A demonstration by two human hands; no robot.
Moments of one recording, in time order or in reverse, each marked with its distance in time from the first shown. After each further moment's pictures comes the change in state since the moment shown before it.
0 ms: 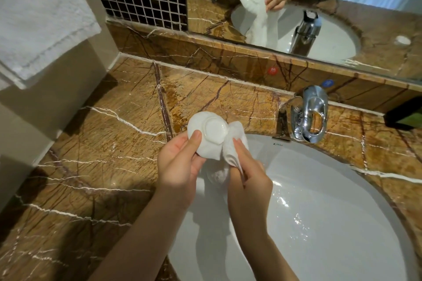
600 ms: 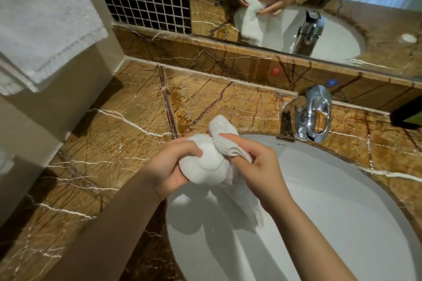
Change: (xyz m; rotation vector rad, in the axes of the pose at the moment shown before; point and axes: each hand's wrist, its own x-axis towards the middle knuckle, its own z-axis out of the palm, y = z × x) left_hand 0.012 0.036 -0.020 0.237 -0.313 -0.427; right_hand 0.040 -0.012 -0.020 0.146 -0.416 0.011
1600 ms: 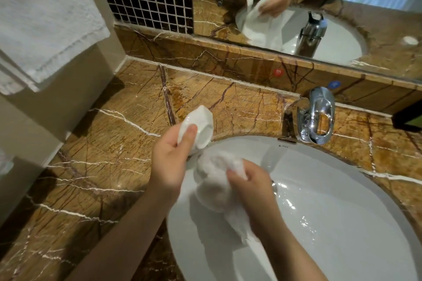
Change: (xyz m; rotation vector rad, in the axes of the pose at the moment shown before) left_hand 0.005 -0.016 0.009 0.306 0.405 0.662; right_hand -0.025 0.012 0.023 0.062 0.124 0.230
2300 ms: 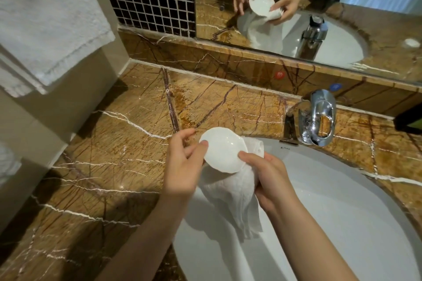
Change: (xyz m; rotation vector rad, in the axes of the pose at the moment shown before) left_hand -0.018 0.004 0.007 0.163 0.010 -0.213; right_hand 0.026 -0.024 -0.017 0.459 0.028 0.272
